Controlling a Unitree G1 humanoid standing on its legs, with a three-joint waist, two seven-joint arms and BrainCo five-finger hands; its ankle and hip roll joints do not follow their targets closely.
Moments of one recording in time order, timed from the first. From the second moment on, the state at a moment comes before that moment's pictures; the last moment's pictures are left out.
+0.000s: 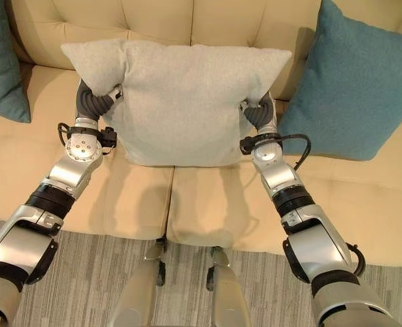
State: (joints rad) left arm -0.93 0.56 -0.39 0.62 -0.29 -0.18 0.44; right arm -0.96 -0.45 0.36 0.72 0.18 -0.07 -0.40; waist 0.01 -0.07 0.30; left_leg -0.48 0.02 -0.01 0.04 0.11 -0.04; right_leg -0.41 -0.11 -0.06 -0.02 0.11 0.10
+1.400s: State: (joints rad) left arm -1.46 0.64 -0.64 1.05 -0.30 -0.19 0.44; right arm -1.41 -0.52 0.56 1.10 0.19 -0.04 -0.48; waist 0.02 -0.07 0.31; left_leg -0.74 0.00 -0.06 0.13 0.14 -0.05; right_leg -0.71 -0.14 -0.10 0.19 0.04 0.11
